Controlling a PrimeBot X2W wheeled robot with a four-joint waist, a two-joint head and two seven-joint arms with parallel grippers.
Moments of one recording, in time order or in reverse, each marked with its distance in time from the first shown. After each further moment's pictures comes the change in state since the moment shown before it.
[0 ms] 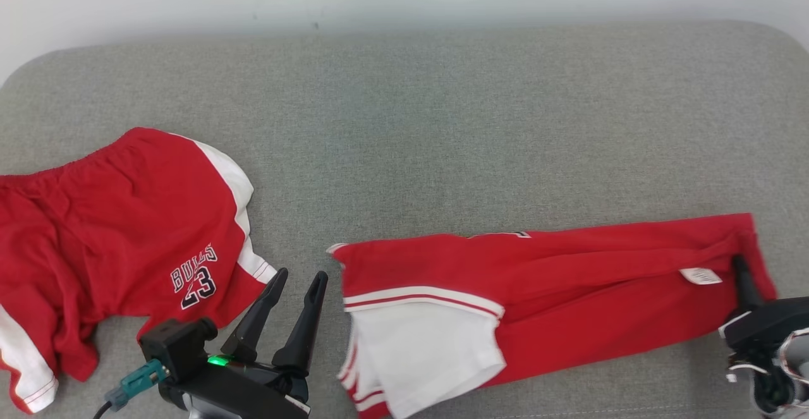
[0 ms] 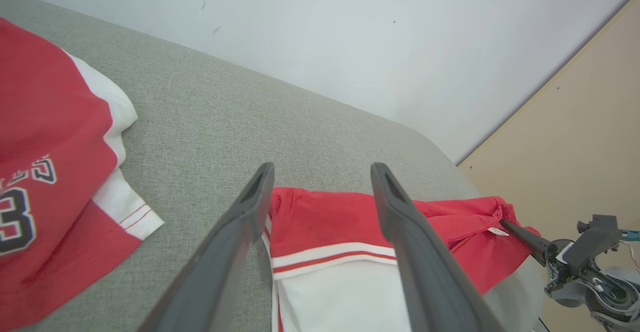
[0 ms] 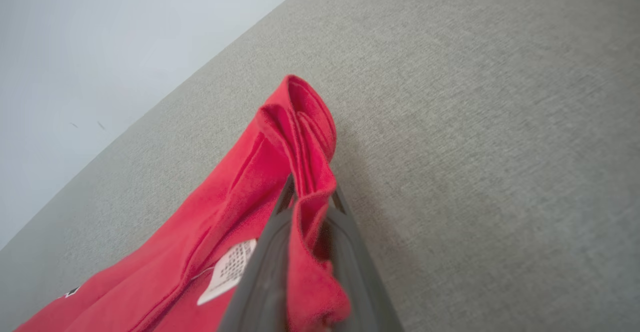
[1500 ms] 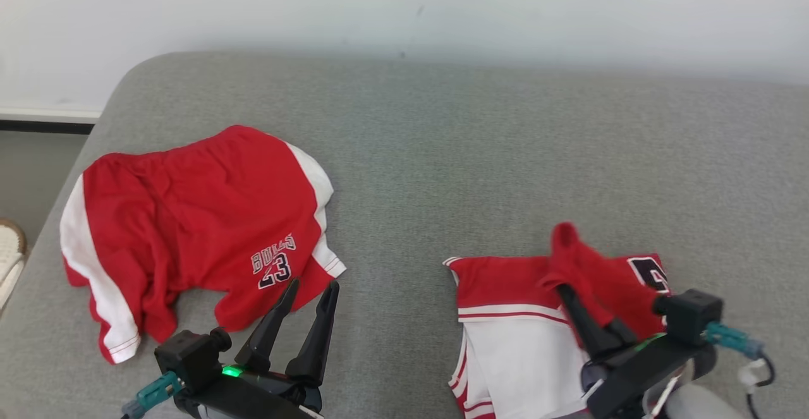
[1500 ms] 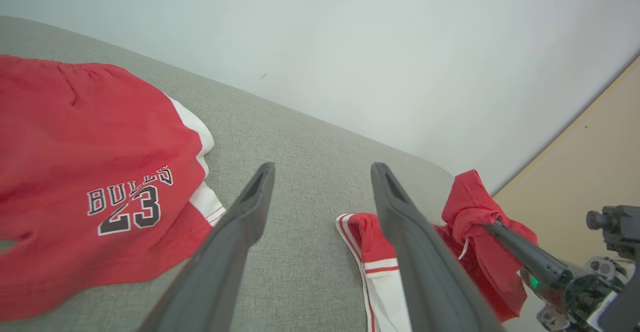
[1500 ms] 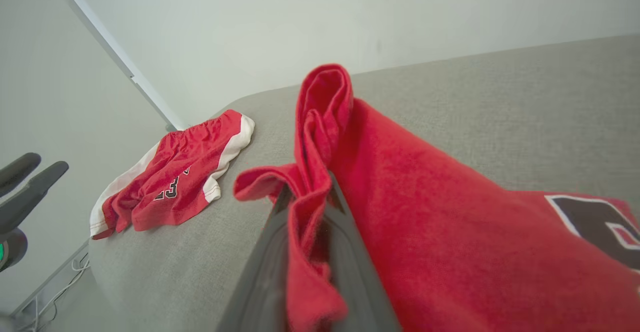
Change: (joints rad) left arm 0.039 -0.074 0.050 0.026 0.069 -0.035 0.000; right arm 0.149 0.002 0.316 -0.530 -0.259 0.003 -0.060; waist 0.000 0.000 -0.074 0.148
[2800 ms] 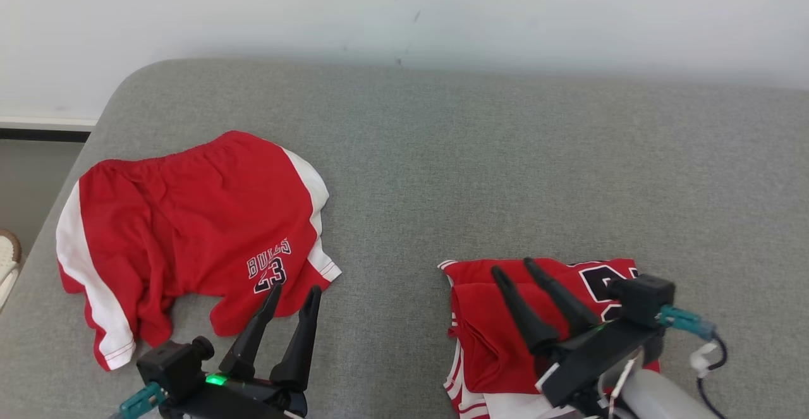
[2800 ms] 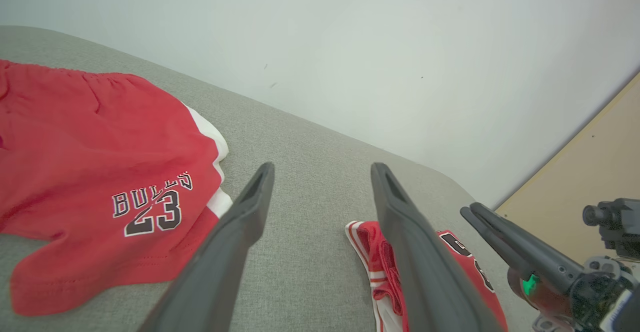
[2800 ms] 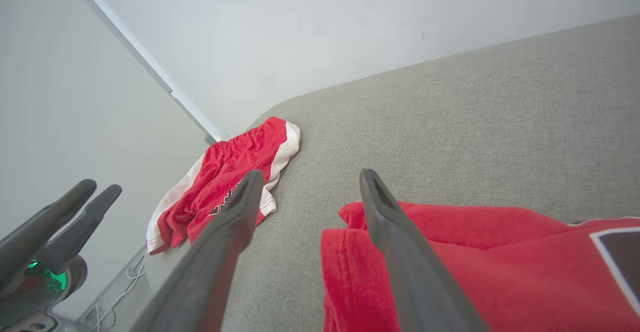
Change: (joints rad) left arm 0.037 -0.014 0.069 0.002 0.030 -0.025 0.000; right arm -0.063 0.132 0.054 0.031 0.043 -0.009 0.045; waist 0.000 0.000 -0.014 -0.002
